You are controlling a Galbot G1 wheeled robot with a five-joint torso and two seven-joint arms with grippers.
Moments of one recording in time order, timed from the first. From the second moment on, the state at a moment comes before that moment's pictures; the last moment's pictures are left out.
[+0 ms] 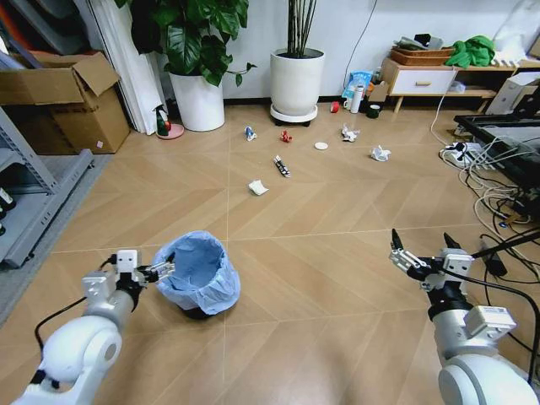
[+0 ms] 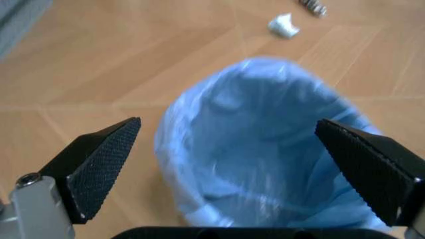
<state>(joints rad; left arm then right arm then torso) 1.36 -1.04 -0.59 -2.04 -0.63 0.58 -0.20 -1.60 1.43 0.72 2.33 0.18 -0.21 0.04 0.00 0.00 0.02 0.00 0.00</state>
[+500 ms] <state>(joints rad) 1.08 -1.01 -0.46 -1.73 -0.74 0.63 -0.21 -1.60 1.43 0.72 2.30 0.18 -0.20 0.04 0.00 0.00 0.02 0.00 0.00</state>
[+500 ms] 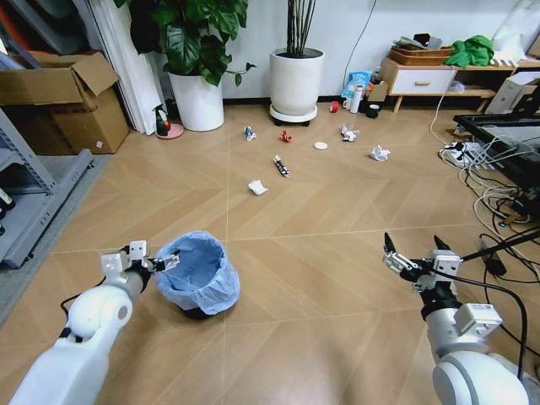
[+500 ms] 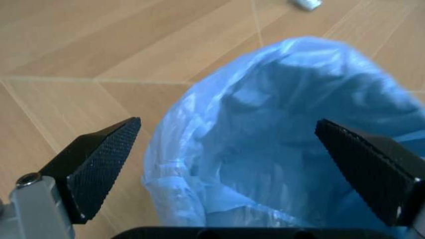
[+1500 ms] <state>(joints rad) 0.96 -1.02 -0.39 -1.50 -0.73 0.67 -0.19 -1.59 1.44 0.72 2.27 0.16 -0.17 0.04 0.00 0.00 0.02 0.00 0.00</state>
